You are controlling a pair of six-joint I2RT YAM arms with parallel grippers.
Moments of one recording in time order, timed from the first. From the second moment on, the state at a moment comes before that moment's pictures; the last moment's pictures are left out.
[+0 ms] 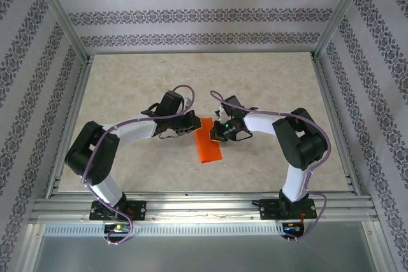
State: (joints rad) left arm -0.51 1.70 0.94 -0.06 0.52 -0.88; right arm 0.51 1.84 0.97 -0.31 -0.53 0.60
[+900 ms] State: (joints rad) left arm -0.52 1.81 0.83 0.03 0.52 -0.83; right arm 0.51 1.84 0.97 -0.31 -0.53 0.61
